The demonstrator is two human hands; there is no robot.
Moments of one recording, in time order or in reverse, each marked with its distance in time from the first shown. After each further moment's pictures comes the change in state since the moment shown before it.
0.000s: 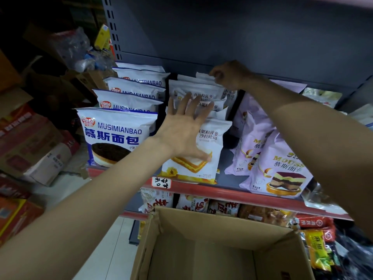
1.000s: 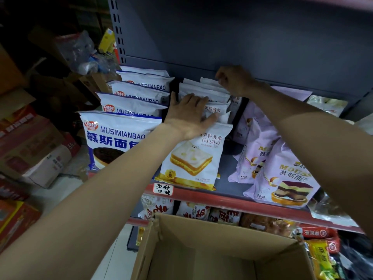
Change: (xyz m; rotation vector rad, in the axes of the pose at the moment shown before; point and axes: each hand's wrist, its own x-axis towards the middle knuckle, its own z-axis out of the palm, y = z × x) left_hand 0.046 -0.015 0.003 -0.196 0.016 -0.156; right_hand 0.017 0.013 0.014 0.064 0.151 -0.034
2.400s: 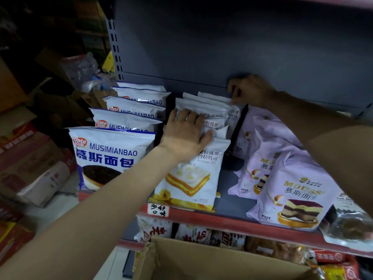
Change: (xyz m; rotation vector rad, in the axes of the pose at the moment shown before) left_hand -0.001 0.001 0.018 0.214 0.219 0.041; right_hand 0.000 0.056 -0.018 -0.169 -0.062 -0.163
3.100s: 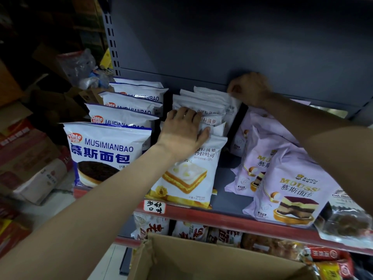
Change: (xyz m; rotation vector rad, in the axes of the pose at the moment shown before) left_hand -0.002 0.001 0.007 -0.054 0.040 0.005; right_hand -0.011 -0.016 0.000 -0.058 0.149 0.103
